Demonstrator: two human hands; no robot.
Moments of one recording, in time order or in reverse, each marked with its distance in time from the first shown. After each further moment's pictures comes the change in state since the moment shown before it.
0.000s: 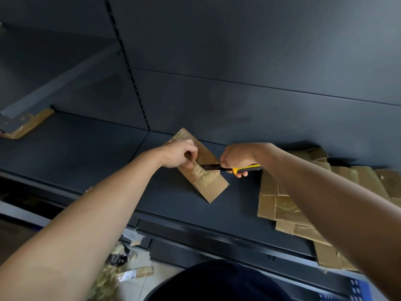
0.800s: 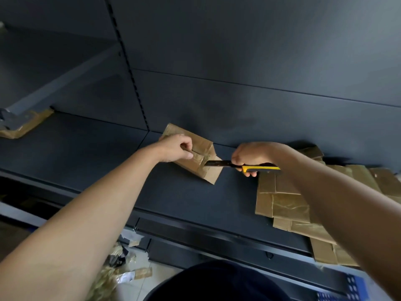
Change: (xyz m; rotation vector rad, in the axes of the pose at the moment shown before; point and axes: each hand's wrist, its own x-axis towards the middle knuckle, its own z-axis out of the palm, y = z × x) left_hand -0.006 -0.007 -0.005 -0.131 0.151 -0.094; right_hand -0.016 0.030 0.003 0.258 0.060 0.080
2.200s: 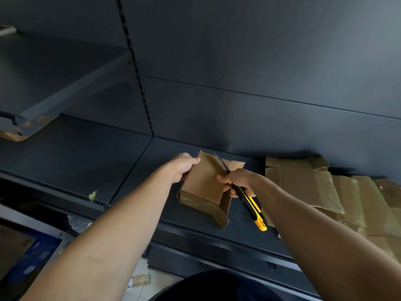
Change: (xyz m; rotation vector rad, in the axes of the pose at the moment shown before) left_hand 0.015 0.003 0.046 -0.885 0.022 -0.497; right_hand 0.053 0.002 0.063 0.791 -0.061 0.205
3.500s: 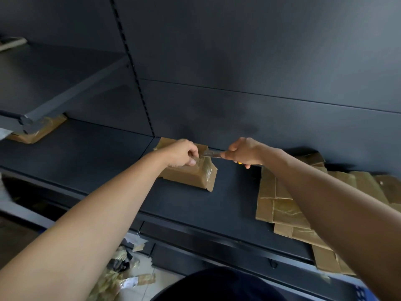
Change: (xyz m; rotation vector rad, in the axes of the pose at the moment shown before) left_hand -0.044 0.040 -0.014 0.940 -0.058 0.493; right_hand -0.044 -0.036 -0.048 -0.834 0.330 -0.445
